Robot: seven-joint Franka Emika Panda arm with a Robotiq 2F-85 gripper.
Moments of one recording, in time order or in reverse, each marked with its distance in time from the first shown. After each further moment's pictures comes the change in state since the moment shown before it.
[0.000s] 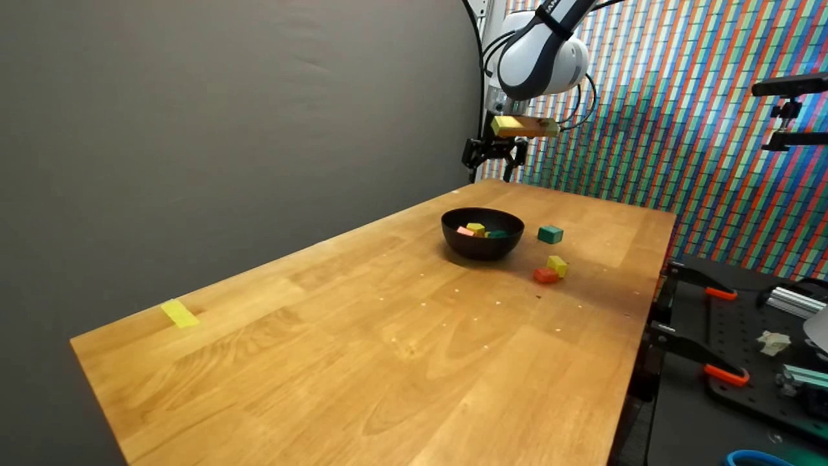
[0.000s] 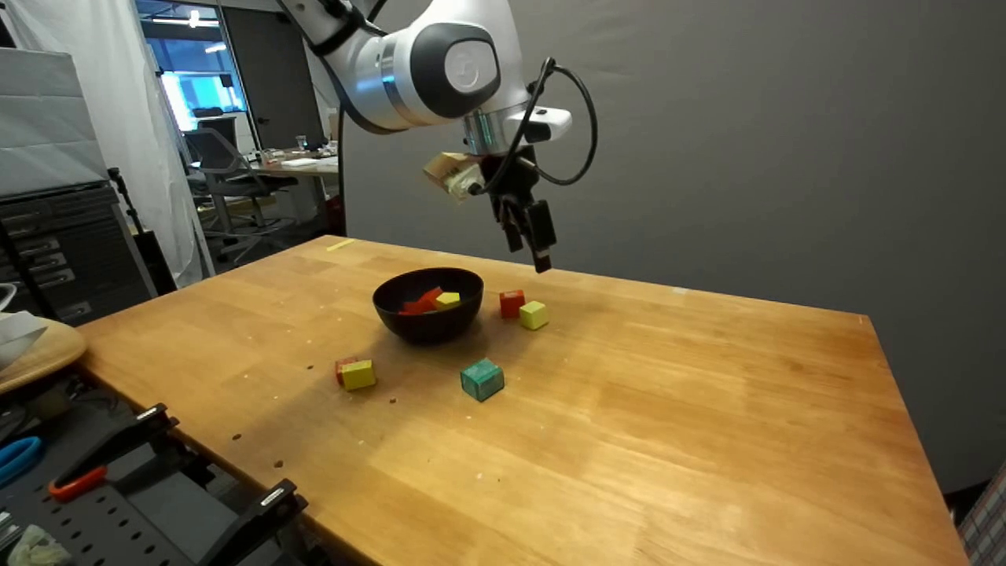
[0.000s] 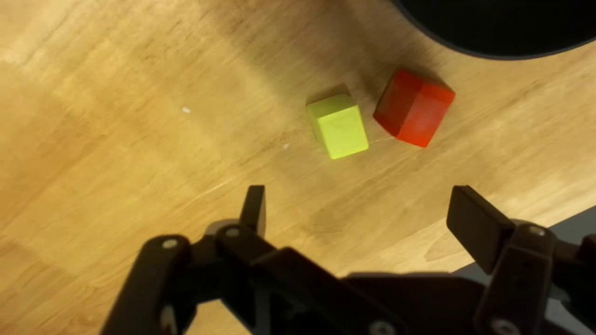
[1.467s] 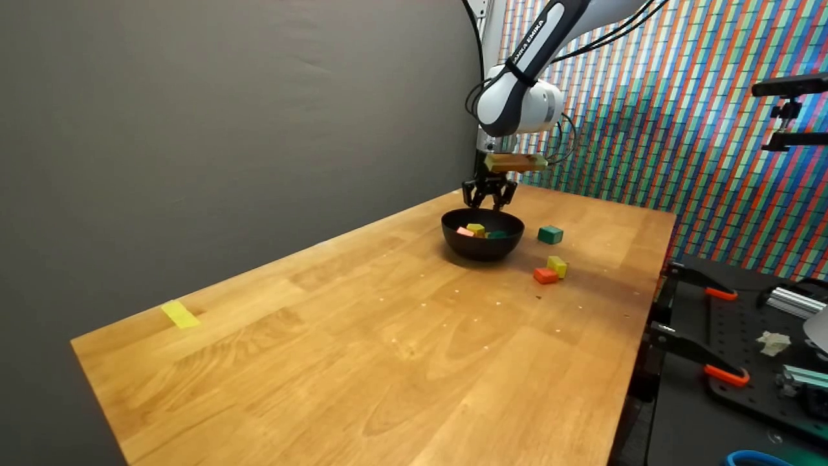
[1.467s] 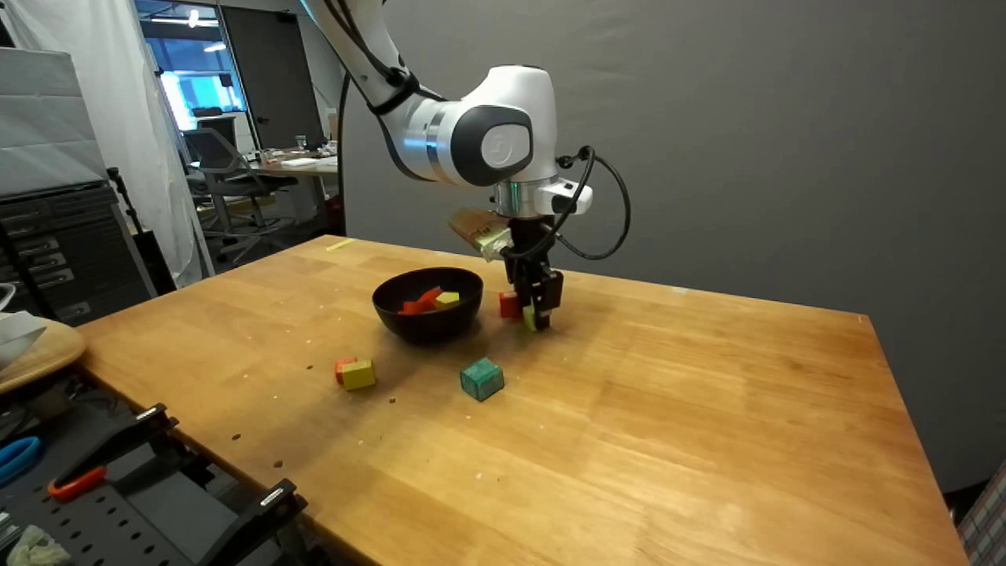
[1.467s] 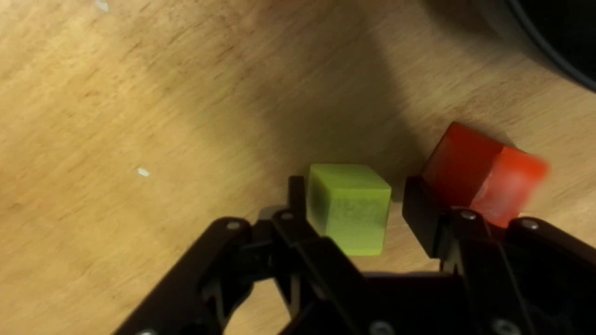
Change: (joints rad) arm -0.075 0.234 0.061 0.178 0.134 -0.086 -0.173
